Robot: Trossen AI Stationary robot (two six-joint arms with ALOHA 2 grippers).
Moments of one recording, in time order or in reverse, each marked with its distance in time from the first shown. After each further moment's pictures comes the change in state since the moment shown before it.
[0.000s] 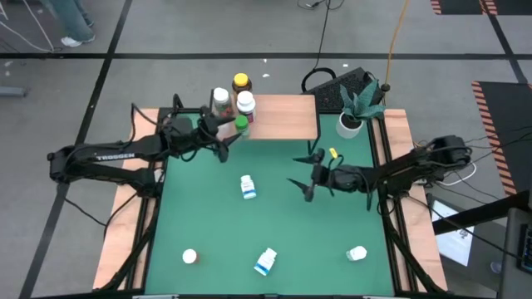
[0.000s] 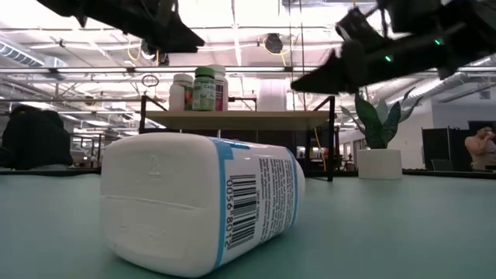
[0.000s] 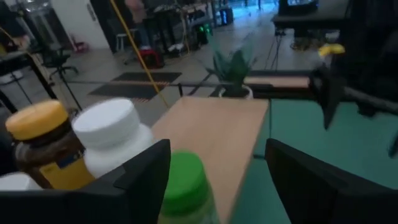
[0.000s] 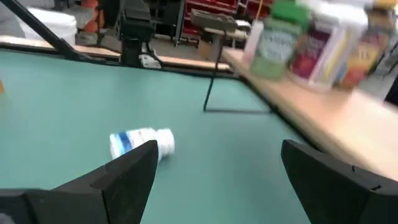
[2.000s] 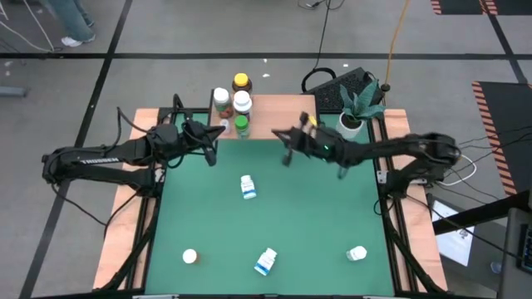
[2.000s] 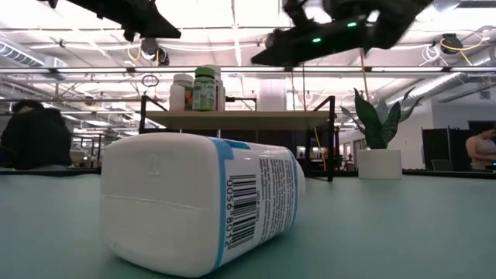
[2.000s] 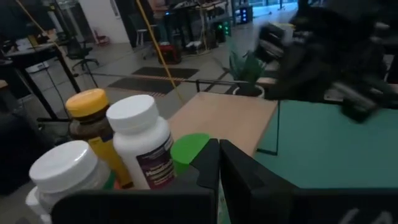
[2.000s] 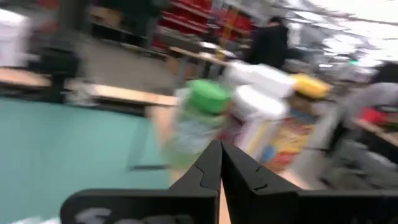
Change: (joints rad) left arm -0.111 -0.161 0.000 -0.152 -0.188 -0.064; right arm -0.275 0.094 0.380 -0.176 -0.189 -0.177
